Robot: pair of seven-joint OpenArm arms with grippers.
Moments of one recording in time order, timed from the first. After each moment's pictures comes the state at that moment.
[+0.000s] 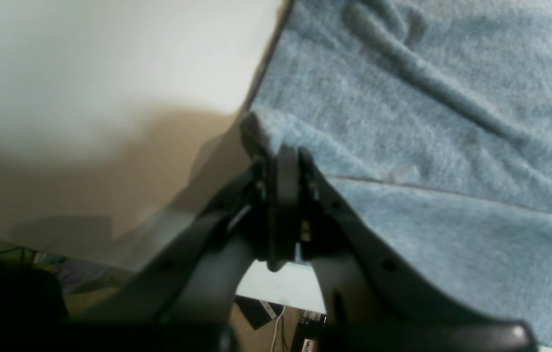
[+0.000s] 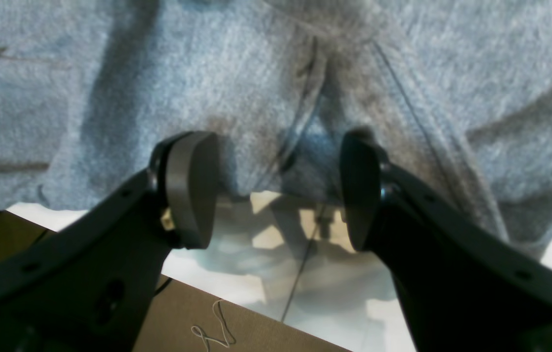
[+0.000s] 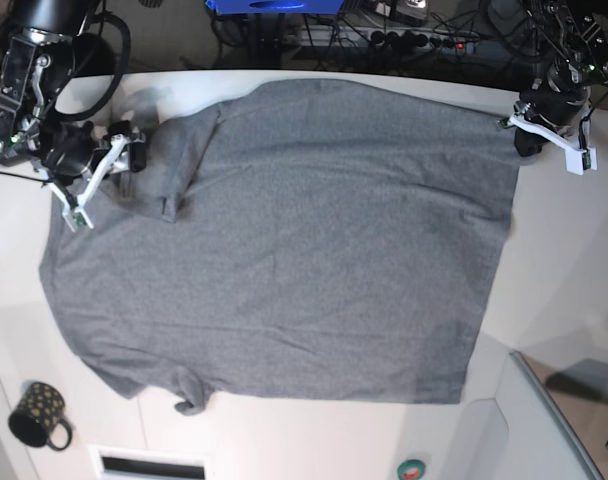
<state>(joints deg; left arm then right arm) 20.4 -8.5 -40.9 85.6 -21.9 -28.5 37.7 -8.5 3.3 23.7 84.6 14.6 38.4 -61.7</state>
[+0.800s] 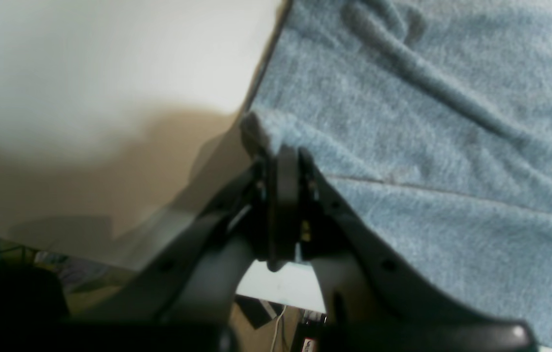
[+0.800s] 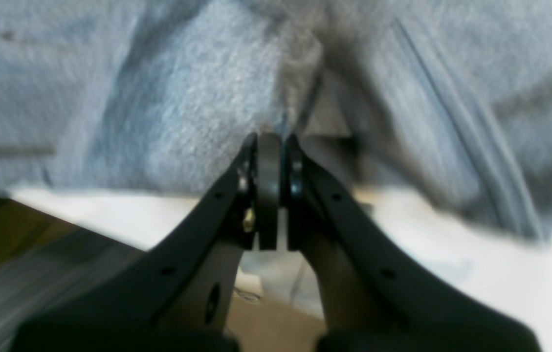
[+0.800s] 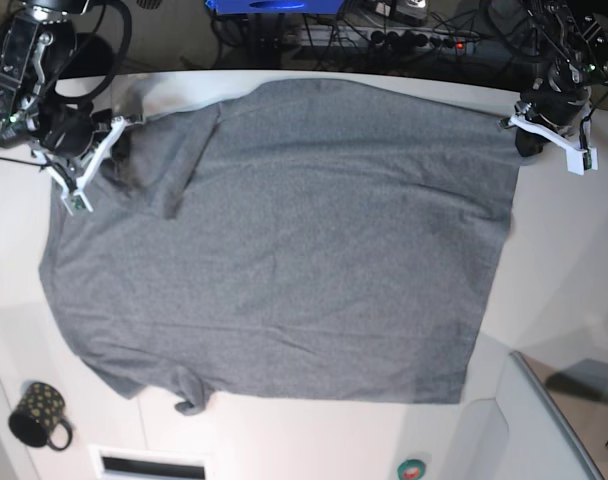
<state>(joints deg) 20.5 -8.5 -41.1 85.6 -22.0 -28.5 37.6 -13.7 1.9 24.2 91.5 14.7 38.5 -63.7</state>
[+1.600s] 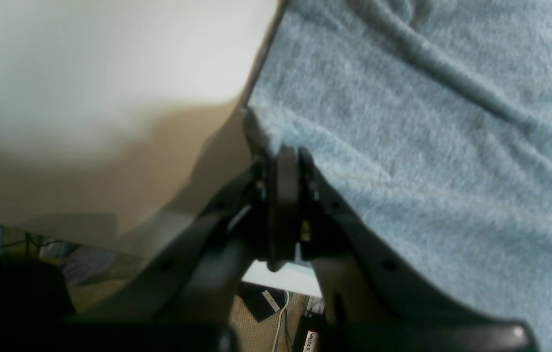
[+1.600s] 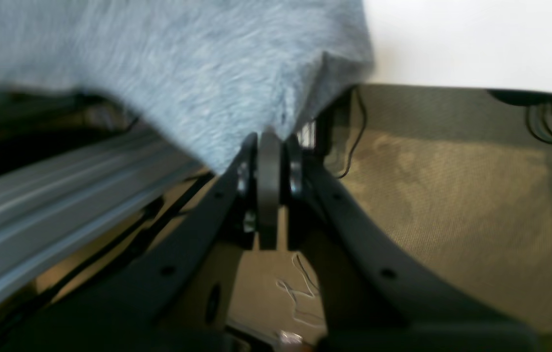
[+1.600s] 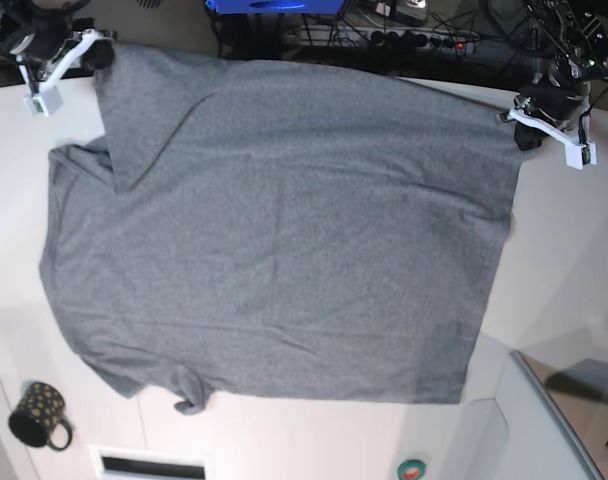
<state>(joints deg) 22.1 -8.6 -40.8 85.9 -22.0 -28.5 37.5 -31.8 0.3 34.3 99.1 34.3 38.6 -71.5</state>
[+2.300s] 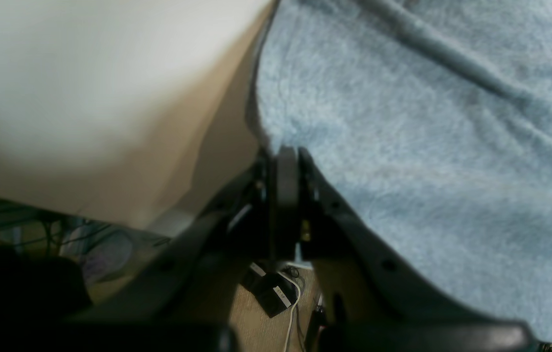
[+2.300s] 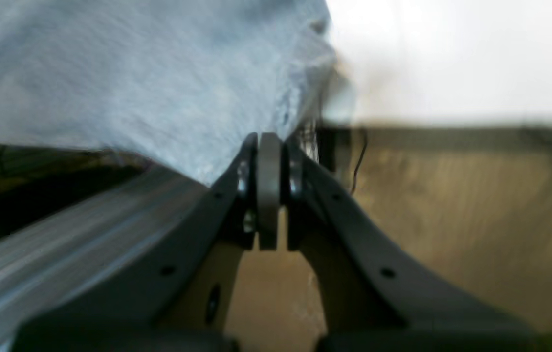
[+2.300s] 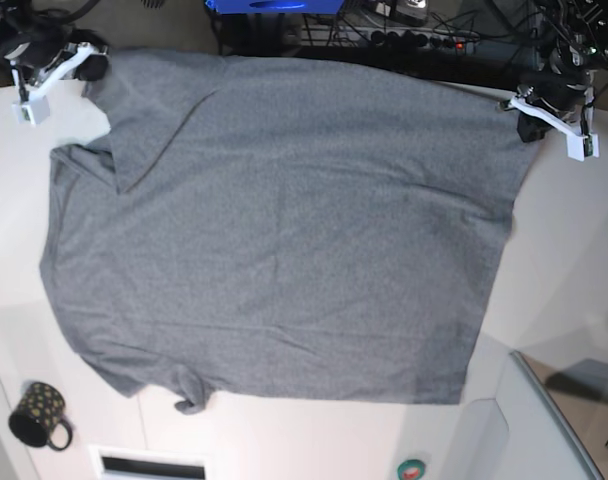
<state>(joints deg) 25.4 -8.1 -40.7 90.5 -22.0 -28.6 37.6 -29.8 -2.0 39.6 100.3 34.2 33.8 -71.8</state>
